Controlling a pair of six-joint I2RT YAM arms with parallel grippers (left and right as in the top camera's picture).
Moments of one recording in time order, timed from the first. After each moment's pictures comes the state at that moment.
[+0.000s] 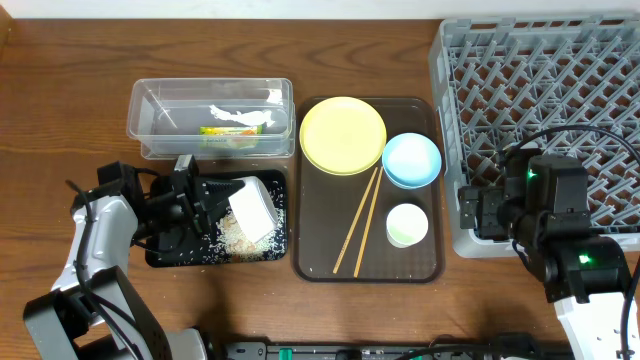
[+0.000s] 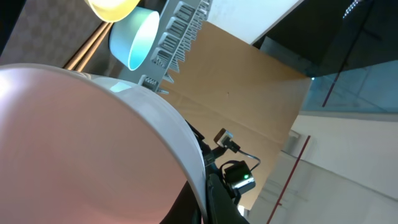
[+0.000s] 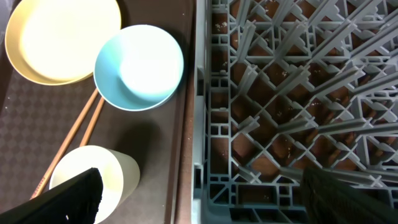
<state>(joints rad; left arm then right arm) 0.40 1.52 0.83 -0.99 1.49 -0.36 0.10 0.95 0.90 -0.85 -0.03 0.07</state>
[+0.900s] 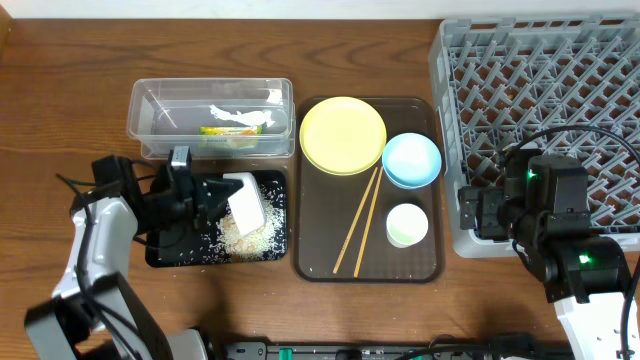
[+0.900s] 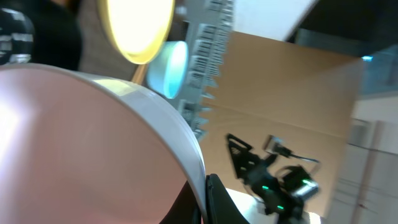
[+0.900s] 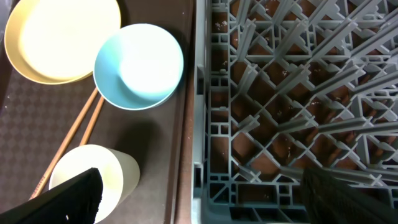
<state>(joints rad) 0.40 1.50 0.83 -0.87 1.34 -0.22 0.10 0.95 0.90 -0.85 -0.03 0.07</state>
